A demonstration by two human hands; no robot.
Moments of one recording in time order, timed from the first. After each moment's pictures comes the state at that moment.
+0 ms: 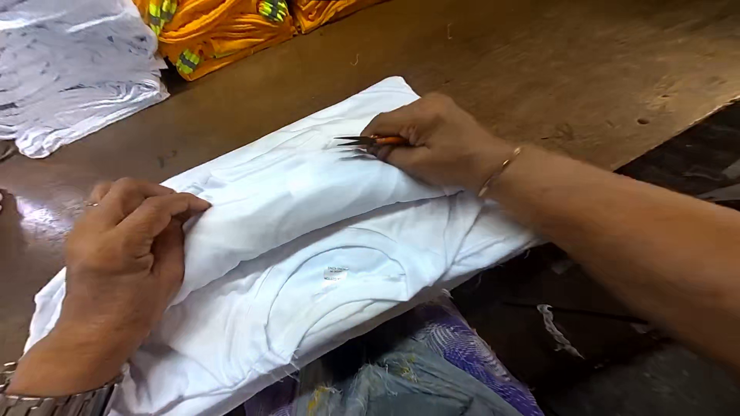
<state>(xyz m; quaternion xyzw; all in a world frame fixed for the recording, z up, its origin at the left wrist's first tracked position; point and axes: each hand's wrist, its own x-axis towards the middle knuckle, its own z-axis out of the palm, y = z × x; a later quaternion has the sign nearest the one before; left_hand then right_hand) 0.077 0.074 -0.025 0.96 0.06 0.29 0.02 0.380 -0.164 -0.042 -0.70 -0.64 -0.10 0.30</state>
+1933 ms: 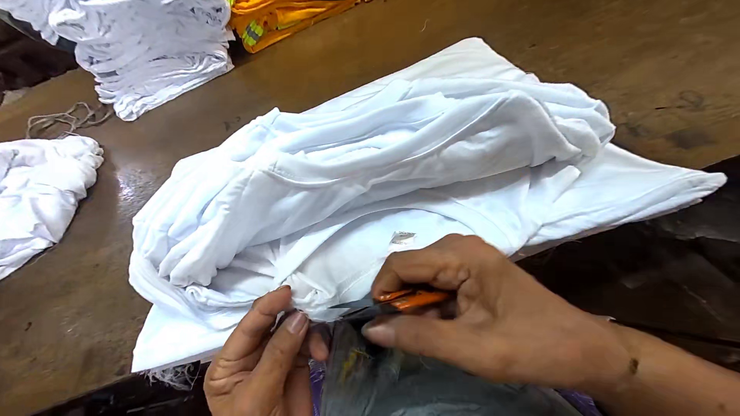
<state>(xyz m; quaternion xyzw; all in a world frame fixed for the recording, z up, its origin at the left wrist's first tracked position) 0.005 -0.096 -0.074 0.46 0.22 0.47 0.72 0.195 -0.199 -0.062 -0.54 -0.57 0.28 0.55</state>
